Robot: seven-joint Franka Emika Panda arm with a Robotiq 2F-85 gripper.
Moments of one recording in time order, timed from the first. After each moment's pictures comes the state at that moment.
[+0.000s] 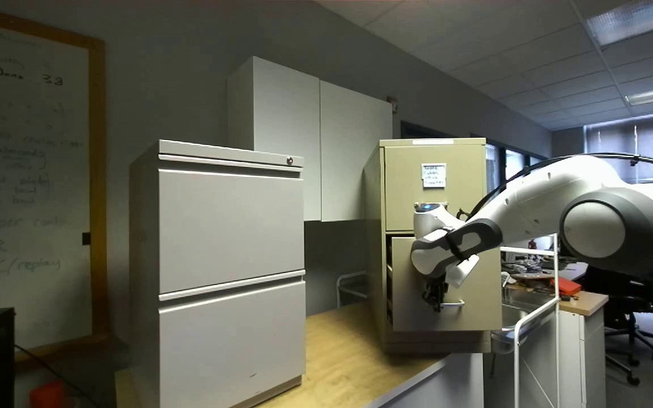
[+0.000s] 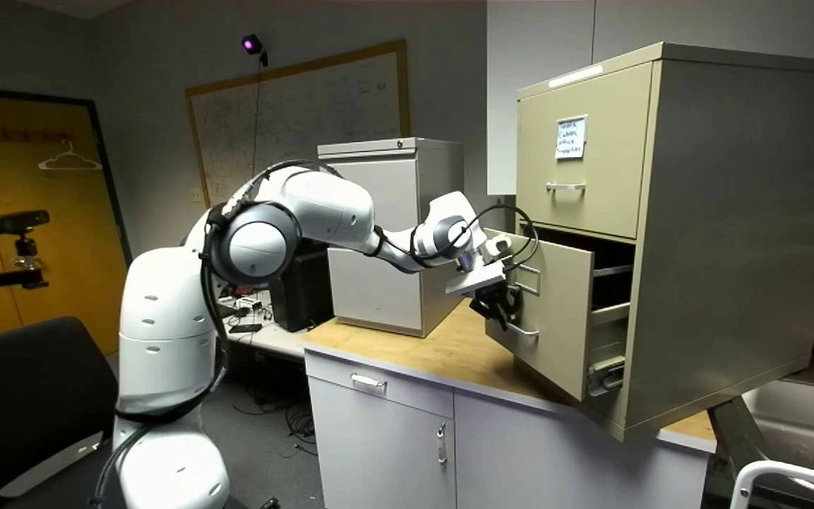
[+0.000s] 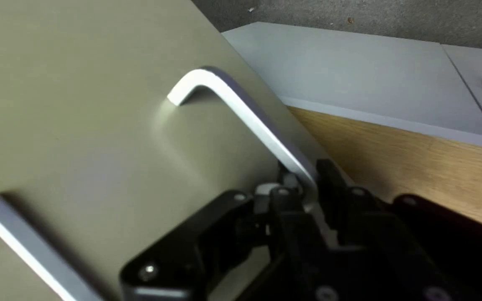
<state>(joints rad) -0.20 0.19 -0.14 -1.75 -0.37 2.24 -0.29</state>
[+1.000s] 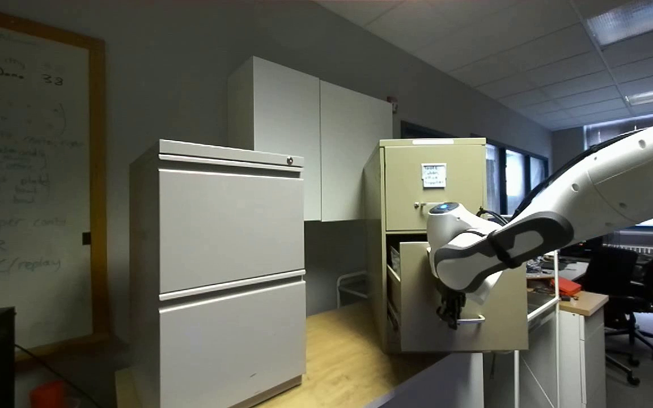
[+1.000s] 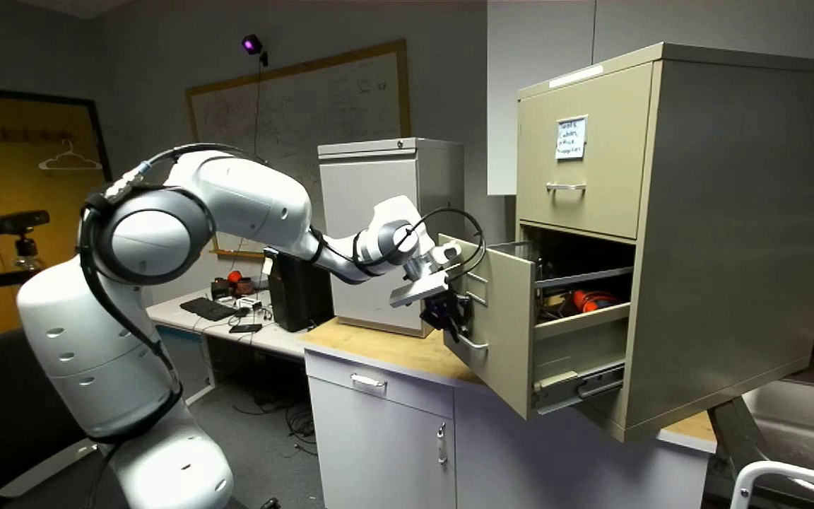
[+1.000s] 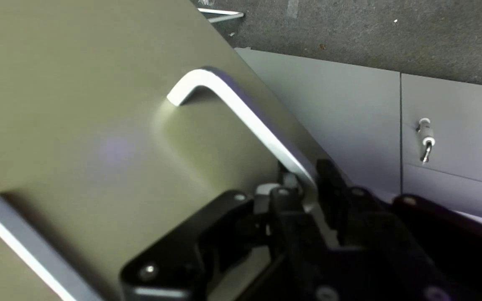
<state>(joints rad) -0.14 -0.19 -0.11 -2.19 -0.48 2.26 -0.14</state>
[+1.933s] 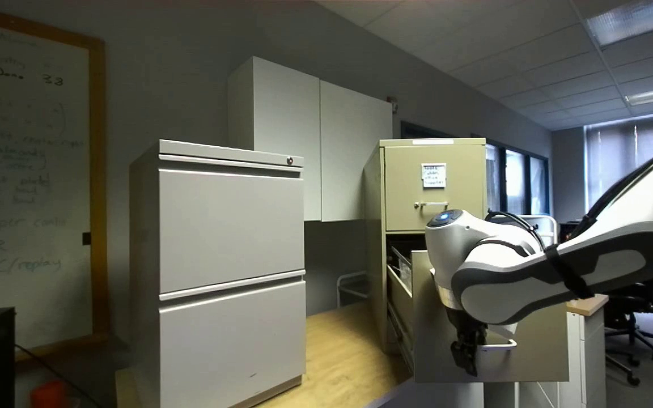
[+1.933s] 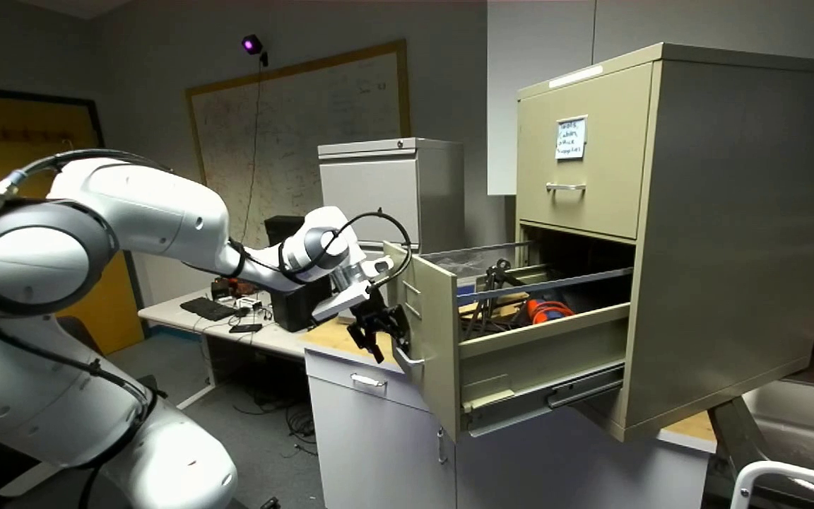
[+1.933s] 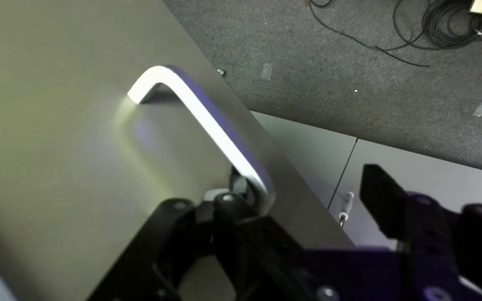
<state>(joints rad) -0.07 -0.52 0.05 -2.50 -0.48 2.04 0.00</state>
